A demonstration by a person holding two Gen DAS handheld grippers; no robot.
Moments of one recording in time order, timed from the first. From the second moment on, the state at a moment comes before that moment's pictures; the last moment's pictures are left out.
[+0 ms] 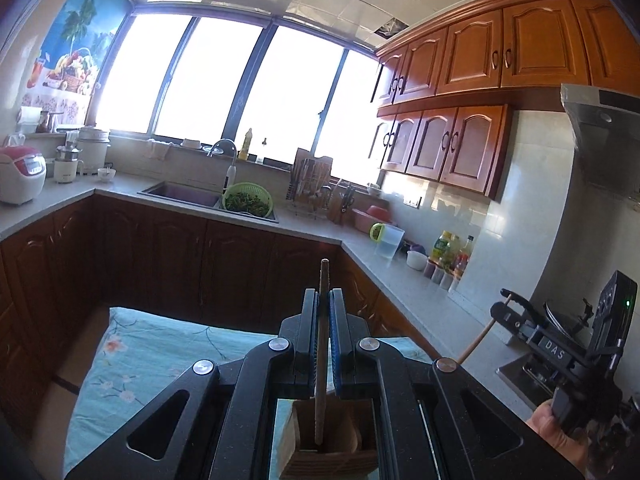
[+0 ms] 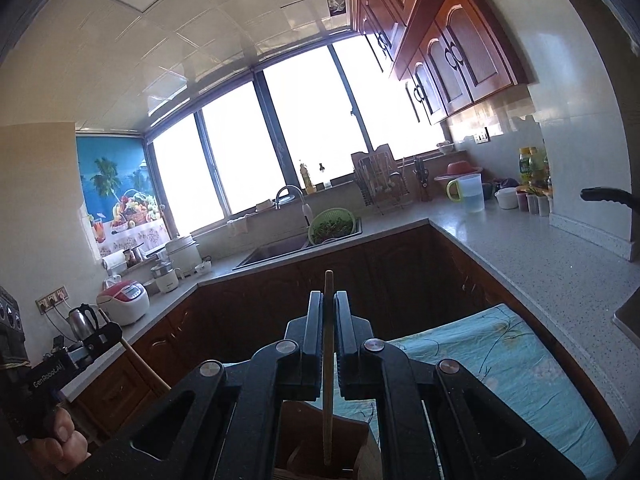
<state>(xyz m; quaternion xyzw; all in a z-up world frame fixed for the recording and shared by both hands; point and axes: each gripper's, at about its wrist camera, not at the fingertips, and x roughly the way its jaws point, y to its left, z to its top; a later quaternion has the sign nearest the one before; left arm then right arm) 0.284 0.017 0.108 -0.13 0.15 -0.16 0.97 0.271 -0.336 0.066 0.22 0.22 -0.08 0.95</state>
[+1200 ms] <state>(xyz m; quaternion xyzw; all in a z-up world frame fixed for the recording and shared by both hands) 0.344 0.008 0.036 -0.15 0.21 -0.11 0.96 0.258 -0.353 0.000 0.27 0.24 -0.11 0.93</state>
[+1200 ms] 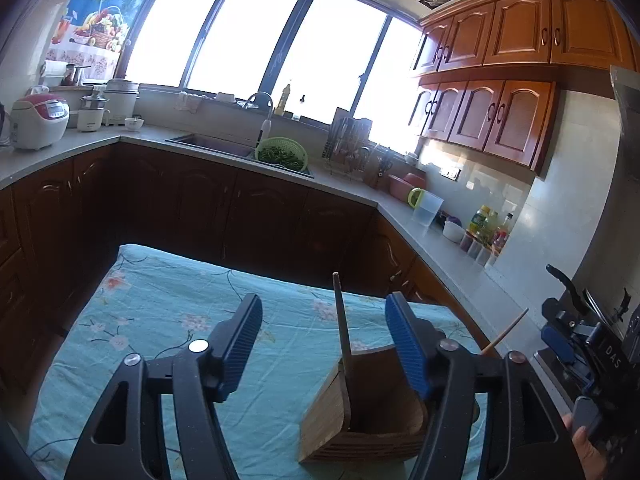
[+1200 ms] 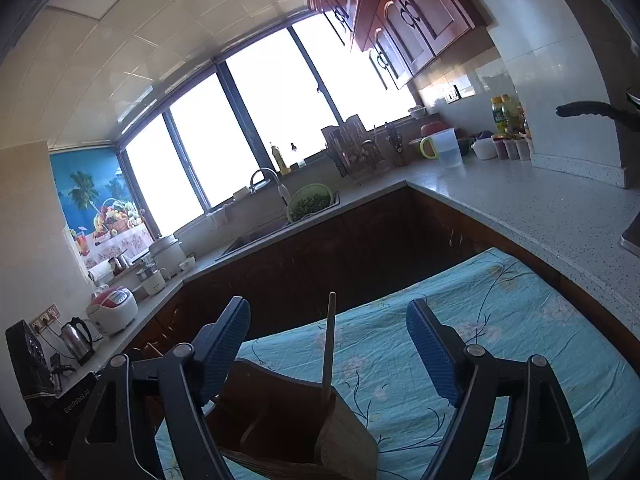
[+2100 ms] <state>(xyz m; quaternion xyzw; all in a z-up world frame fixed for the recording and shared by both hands) 0.173 0.038 -0.007 -0.15 0.32 -0.07 0.93 0.087 -0.323 -0.026 0.28 0.33 -0.13 0.89</state>
